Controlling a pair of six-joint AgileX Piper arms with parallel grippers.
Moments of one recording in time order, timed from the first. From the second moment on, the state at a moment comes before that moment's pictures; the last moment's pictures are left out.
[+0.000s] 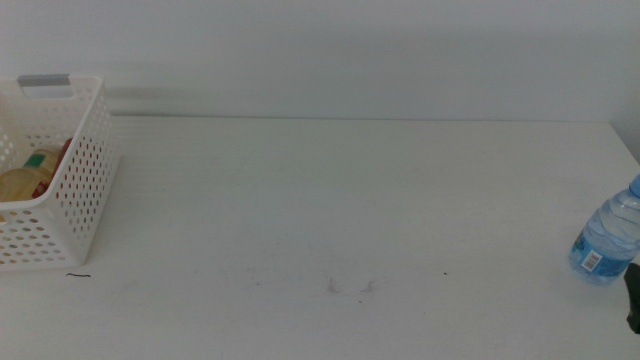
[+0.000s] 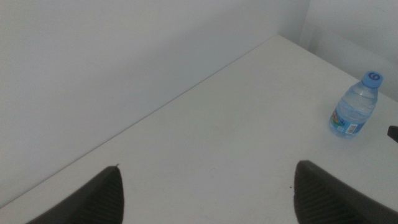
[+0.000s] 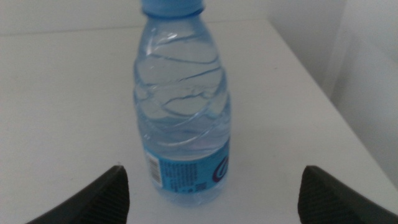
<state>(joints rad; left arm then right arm) -0.27 1.26 -1.66 -0.48 1.07 0.47 -0.20 1.28 0.00 -0.09 -0.86 0.05</state>
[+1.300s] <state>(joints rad) -0.27 1.26 -1.66 -0.48 1.07 0.47 -0.20 1.63 -0.25 -0.19 -0.88 0.06</state>
